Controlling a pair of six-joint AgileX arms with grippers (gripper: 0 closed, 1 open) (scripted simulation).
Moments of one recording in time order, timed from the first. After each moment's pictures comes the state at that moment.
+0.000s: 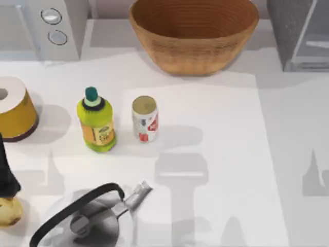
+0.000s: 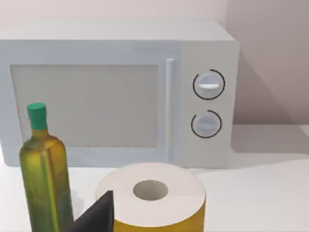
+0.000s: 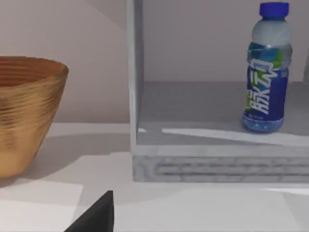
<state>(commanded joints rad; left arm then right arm) 0.00 0.00 0.00 0.00 0.00 0.00 0.00 0.00 0.00 0.00 0.00 0.00</state>
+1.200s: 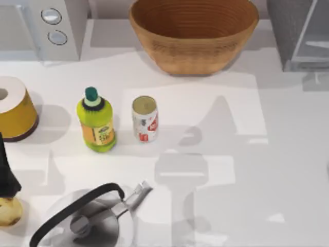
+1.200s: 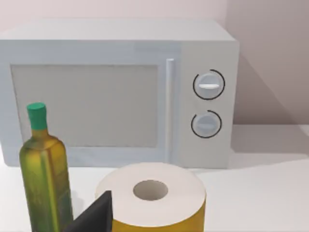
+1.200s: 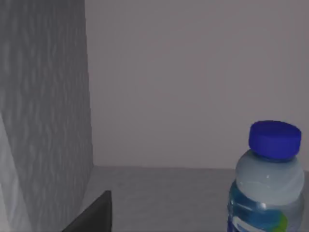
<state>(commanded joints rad) 0.00 0.00 0.00 0.00 0.00 0.00 -0.21 1.56 0.74 0.82 -0.18 -0.01</state>
